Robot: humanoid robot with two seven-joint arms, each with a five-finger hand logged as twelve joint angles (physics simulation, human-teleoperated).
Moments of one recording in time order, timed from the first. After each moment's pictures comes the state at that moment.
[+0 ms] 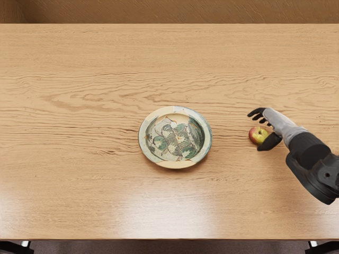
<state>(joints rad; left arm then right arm) -0.05 0.00 -0.03 -0.13 -0.04 -0.08 0.07 0.74 -0.76 0.27 1.68 -1.22 -0.43 -0.61</state>
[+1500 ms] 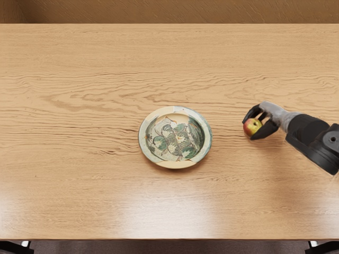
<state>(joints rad) -0.05 0.00 -0.03 -0.13 -0.04 -0.08 0.07 0.89 -0.76 0.29 1.60 -0.89 -0.26 -0.61</state>
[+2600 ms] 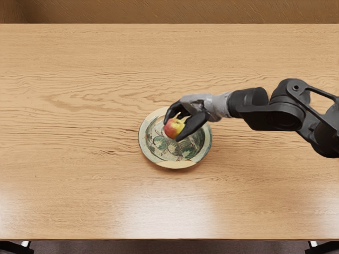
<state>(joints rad) -0.05 0.00 -0.03 -0.13 -0.04 -0.08 0.07 0.95 -0.39 0.61 1.36 -0.65 0.34 -0.61</state>
